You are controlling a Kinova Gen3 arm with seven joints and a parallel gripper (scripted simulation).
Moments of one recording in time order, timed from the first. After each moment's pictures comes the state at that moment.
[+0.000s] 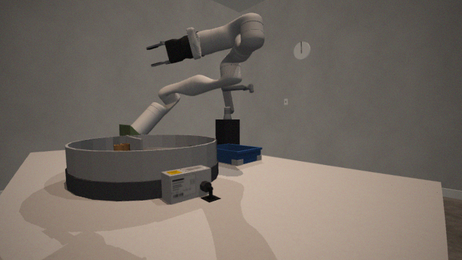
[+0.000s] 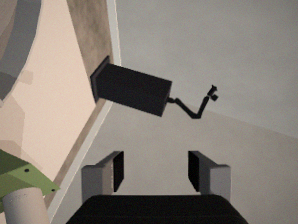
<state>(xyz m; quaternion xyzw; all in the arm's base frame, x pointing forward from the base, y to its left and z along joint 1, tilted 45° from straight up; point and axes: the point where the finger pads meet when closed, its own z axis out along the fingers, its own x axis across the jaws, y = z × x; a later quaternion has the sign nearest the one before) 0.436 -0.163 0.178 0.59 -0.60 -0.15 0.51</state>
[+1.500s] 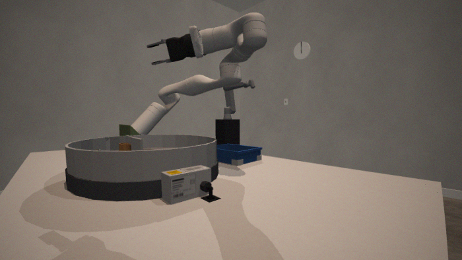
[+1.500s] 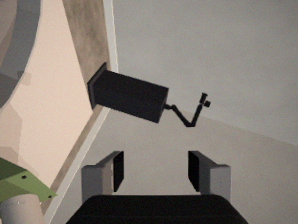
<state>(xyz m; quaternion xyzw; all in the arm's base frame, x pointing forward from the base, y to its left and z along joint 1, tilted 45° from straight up) 0.447 -0.165 0.178 0.60 -0.60 -0.13 0.51</state>
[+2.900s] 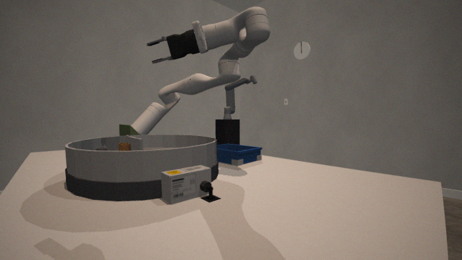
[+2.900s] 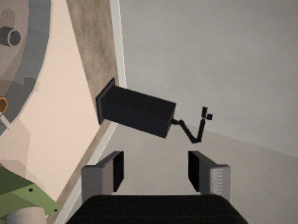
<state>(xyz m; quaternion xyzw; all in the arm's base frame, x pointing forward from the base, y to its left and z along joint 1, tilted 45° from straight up) 0.464 -0.166 0.176 0.62 -0.61 -0.13 0.48</state>
